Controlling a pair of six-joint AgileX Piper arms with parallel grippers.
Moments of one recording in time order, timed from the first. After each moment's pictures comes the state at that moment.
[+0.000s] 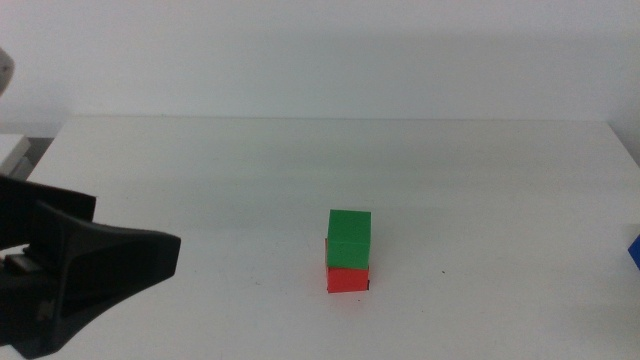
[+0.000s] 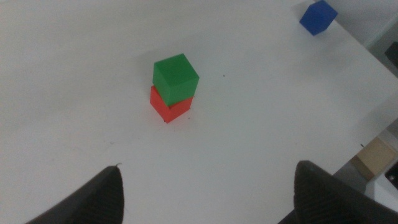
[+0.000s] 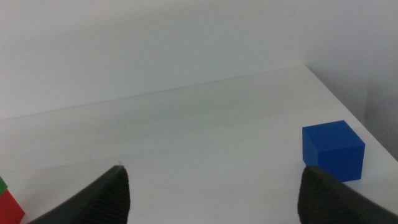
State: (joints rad) left arm -0.68 0.73 -1.04 -0.13 1.04 -0.13; right arm -0.02 0.00 0.00 0.04 0.24 0.14
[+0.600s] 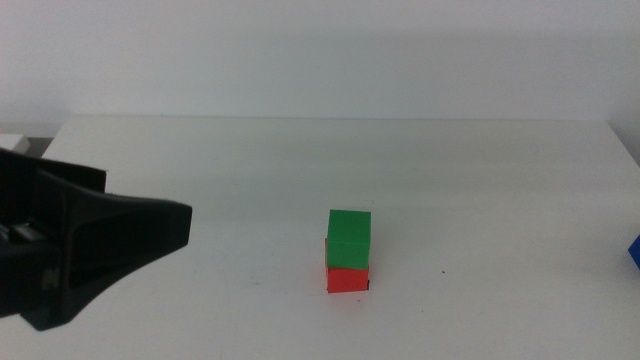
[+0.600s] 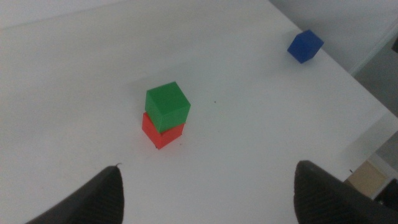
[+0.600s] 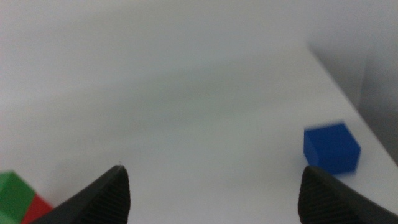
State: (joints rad) left arm -0.68 0.73 -1.04 -0.15 0.96 -0.13; right arm -0.02 0.33 -0.41 0.04 0.53 0.18
